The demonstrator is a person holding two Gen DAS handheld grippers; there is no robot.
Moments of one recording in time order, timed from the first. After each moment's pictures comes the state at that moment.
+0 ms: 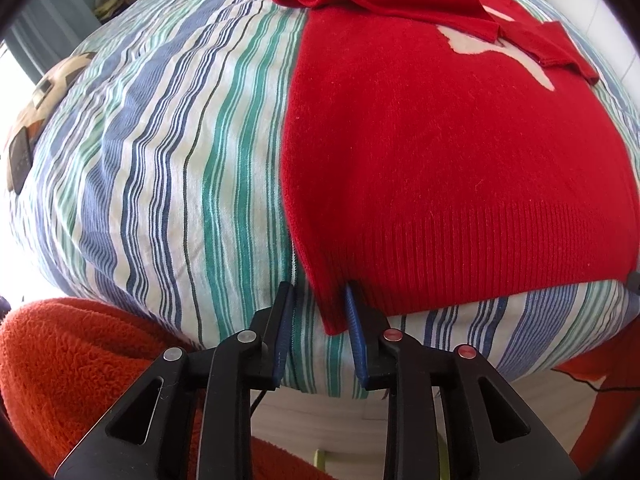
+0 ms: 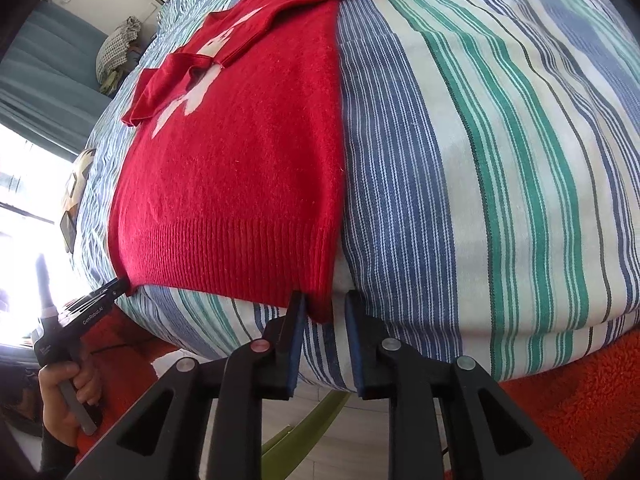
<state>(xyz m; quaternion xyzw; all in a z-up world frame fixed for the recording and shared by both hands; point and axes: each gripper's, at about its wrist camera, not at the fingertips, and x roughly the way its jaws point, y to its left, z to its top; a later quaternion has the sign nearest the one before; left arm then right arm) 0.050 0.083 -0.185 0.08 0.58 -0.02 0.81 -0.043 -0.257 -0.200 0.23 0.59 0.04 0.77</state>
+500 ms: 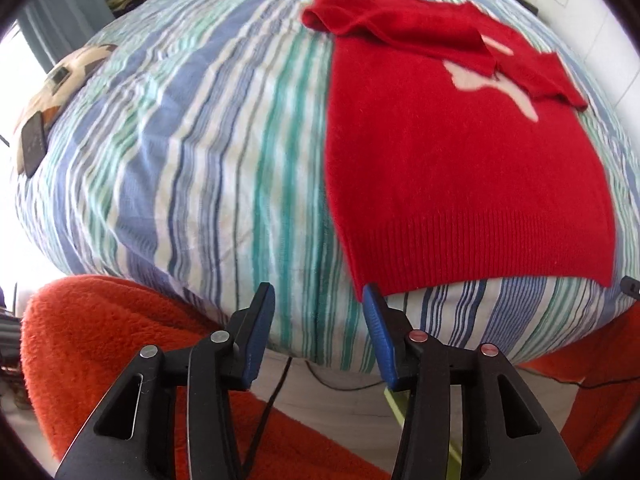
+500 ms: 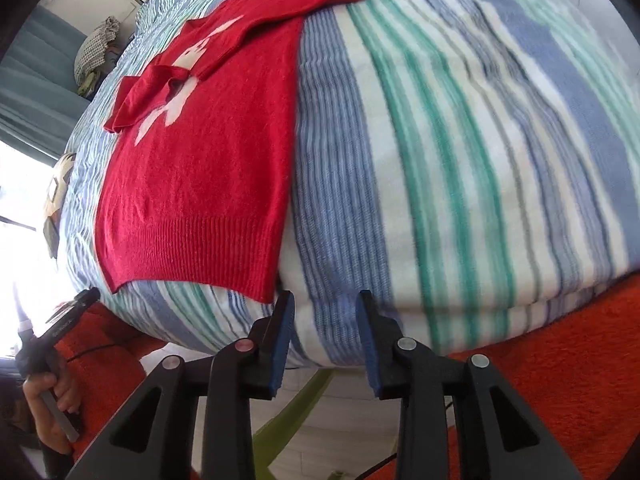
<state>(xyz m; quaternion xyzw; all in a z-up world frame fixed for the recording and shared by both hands) 0.026 0.112 -0.135 0.03 0.56 -0.01 0.83 -0.054 -0.279 -0.167 0.19 0.60 -0.02 0.78</state>
